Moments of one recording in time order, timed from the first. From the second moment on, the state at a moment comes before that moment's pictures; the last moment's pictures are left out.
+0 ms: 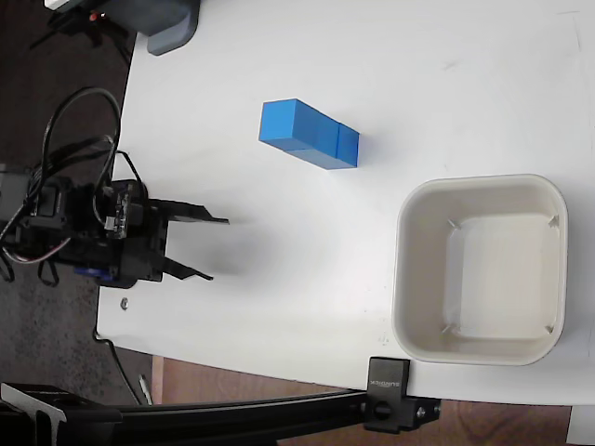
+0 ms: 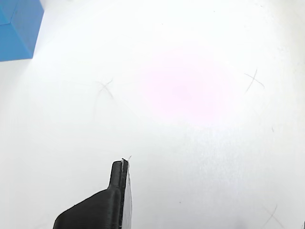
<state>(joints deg) 4.2 173.7 174.4 44.9 0.3 4.1</state>
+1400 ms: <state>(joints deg) -0.7 167.6 158.2 46.3 4.0 10.9</state>
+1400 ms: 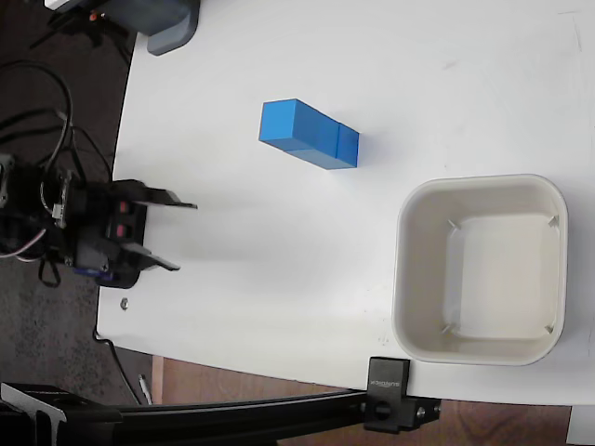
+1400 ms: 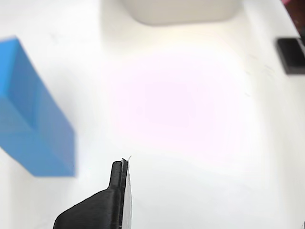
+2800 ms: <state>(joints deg) -25.8 114.0 126.5 30.0 23.5 20.1</state>
